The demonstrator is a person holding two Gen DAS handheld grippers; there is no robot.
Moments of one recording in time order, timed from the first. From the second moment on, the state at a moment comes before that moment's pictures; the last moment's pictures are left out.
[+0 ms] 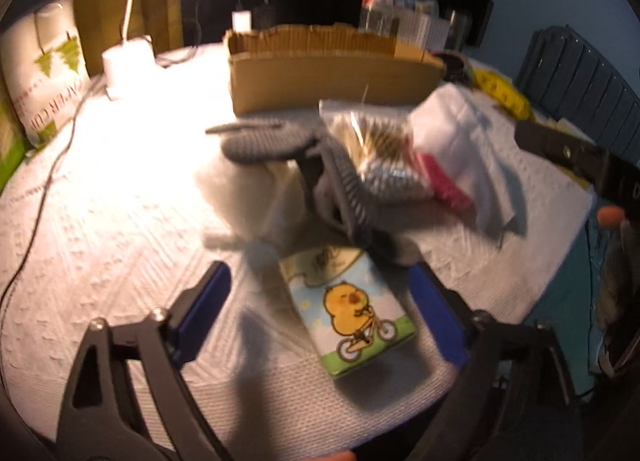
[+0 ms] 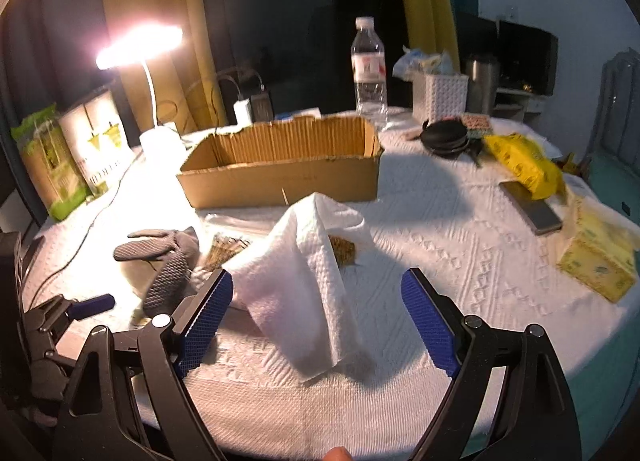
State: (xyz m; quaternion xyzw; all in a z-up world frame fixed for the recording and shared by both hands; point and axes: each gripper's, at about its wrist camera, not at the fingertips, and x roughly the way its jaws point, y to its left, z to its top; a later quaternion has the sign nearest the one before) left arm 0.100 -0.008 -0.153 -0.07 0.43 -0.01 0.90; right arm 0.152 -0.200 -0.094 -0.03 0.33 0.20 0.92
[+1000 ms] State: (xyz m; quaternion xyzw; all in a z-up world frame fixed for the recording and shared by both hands) left arm 0.085 0.010 -0.083 -0.05 0.33 -0.02 0.94; right arm 0.171 -0.191 -0.068 -0.04 0.29 0.23 0.93
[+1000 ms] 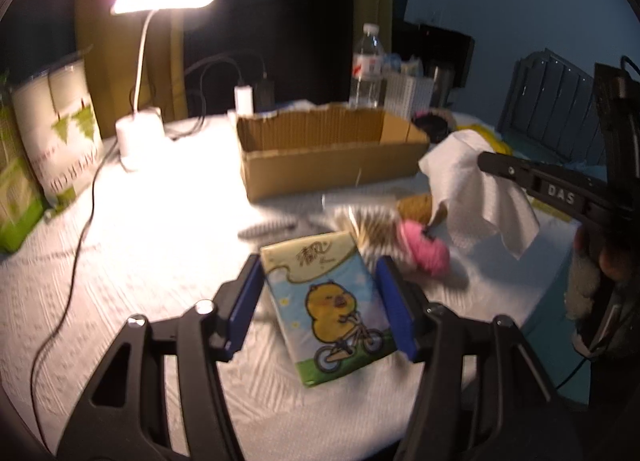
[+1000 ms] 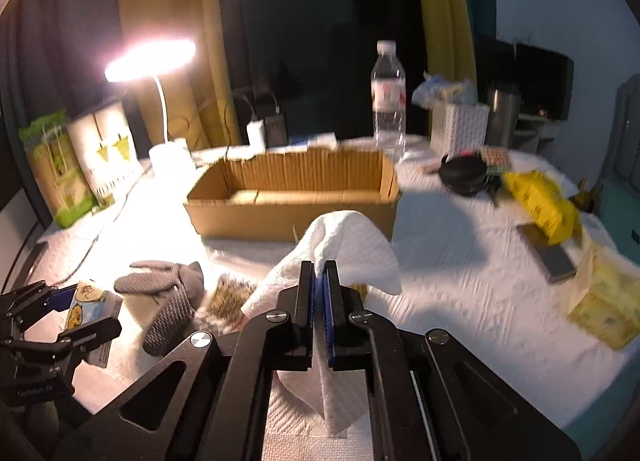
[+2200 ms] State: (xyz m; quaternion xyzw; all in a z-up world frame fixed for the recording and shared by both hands) left arm 0.275 0.014 -0.030 -0.06 0.26 0.00 0.96; right arm 0.316 -0.196 -0.013 -0.02 0.20 0.29 0.94
